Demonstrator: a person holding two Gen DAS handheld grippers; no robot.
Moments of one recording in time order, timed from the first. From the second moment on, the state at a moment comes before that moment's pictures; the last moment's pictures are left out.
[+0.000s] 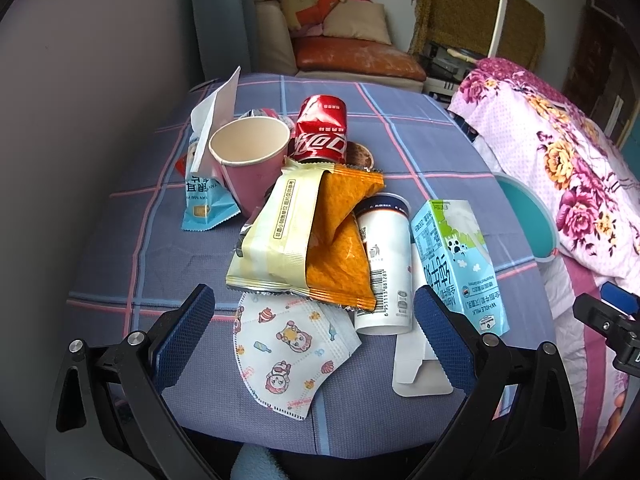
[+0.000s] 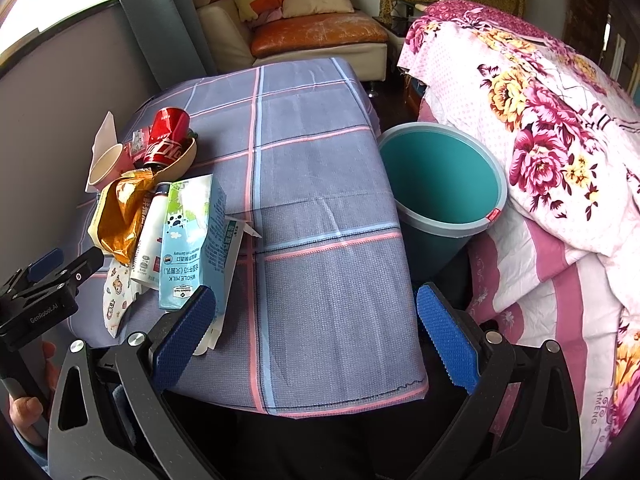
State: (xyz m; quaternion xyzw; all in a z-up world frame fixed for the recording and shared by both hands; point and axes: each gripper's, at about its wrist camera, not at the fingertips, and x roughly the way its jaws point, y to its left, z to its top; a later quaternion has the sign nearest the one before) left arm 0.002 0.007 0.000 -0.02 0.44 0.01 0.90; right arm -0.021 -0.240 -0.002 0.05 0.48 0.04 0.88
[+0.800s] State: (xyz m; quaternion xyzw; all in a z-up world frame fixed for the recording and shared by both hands) left arm 0.001 0.003 -0.001 -0.02 0.44 0.00 0.90; right arm -0.018 -0.237 -0.003 0.05 0.48 0.04 0.87
